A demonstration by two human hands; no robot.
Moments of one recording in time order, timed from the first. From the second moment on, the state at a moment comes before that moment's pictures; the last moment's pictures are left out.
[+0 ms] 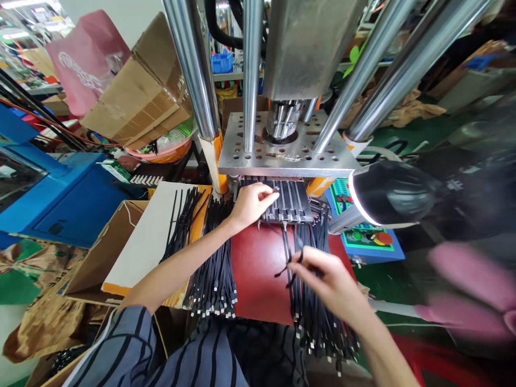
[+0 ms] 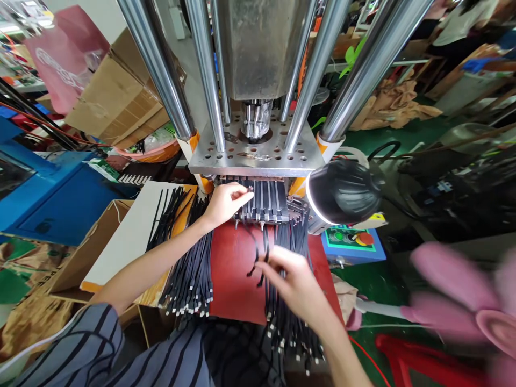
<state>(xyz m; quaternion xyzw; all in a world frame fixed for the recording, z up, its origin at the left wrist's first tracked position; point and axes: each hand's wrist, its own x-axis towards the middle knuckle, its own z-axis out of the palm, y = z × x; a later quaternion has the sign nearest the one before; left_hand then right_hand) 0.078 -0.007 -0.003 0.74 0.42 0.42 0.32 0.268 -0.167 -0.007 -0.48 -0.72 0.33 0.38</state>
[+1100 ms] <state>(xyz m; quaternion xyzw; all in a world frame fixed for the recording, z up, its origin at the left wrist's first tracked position) 0.080 -0.057 -0.035 0.92 0.35 0.18 -0.06 0.278 0.011 -0.020 -0.54 -0.70 0.27 0.38</state>
